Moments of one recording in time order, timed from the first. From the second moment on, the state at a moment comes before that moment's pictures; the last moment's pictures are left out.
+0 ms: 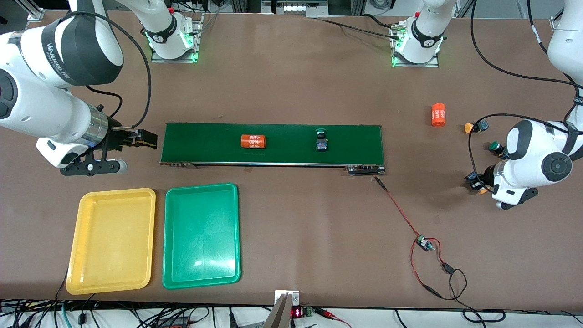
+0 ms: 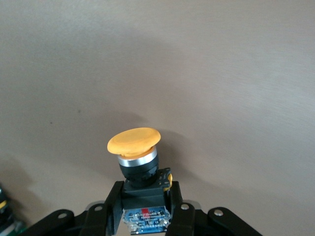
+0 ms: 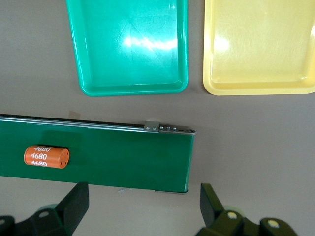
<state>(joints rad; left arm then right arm) 0.68 0.65 -0.55 -1.81 0.48 2.15 -0.57 0.30 0.30 -0.12 -1.45 0.09 1.61 0.12</state>
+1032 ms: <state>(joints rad) 0.49 0.59 -1.00 -1.85 0.48 1.86 -0.68 0.35 0.30 -0.12 -1.46 0.09 1.60 0.21</state>
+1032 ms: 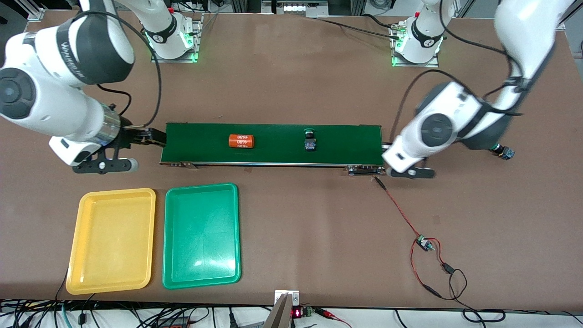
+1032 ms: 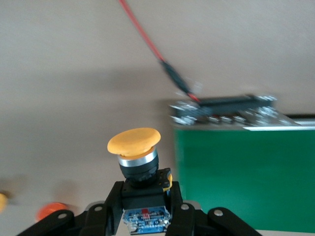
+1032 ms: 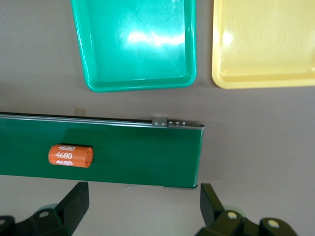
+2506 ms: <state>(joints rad) 0.77 0.62 -1.18 -1.83 0.48 1.68 -0.55 0.72 0.46 -0.11 -1.48 0.17 1.78 0.61</state>
